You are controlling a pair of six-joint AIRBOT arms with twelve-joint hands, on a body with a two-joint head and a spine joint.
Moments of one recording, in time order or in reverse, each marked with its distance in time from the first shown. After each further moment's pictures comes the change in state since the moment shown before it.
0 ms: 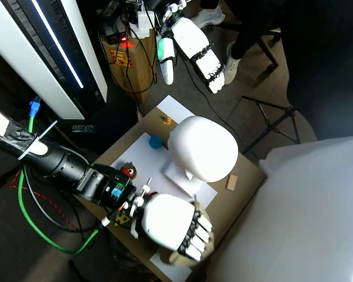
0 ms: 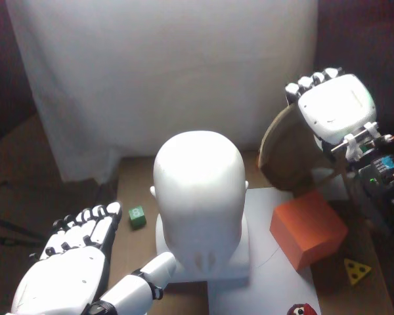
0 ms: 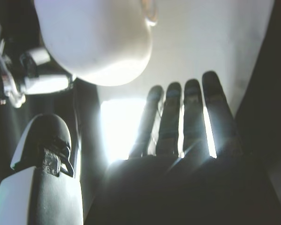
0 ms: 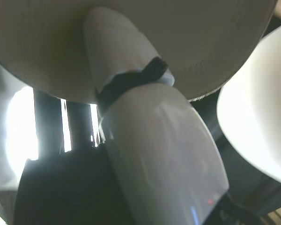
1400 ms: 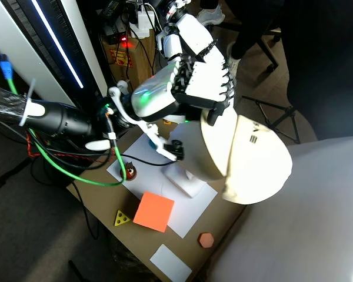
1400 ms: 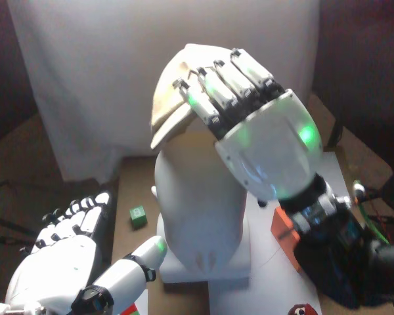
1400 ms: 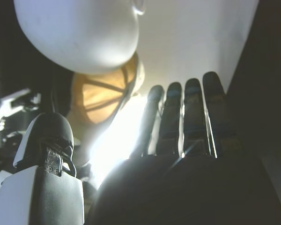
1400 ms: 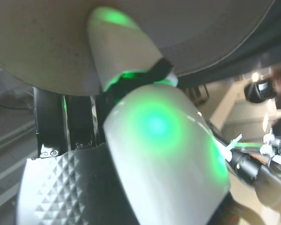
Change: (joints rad) left arm -0.036 0.022 -0.013 -0.065 -0.011 -0.030; right arm 0.043 0.143 -0.668 -0.341 0.573 -0.466
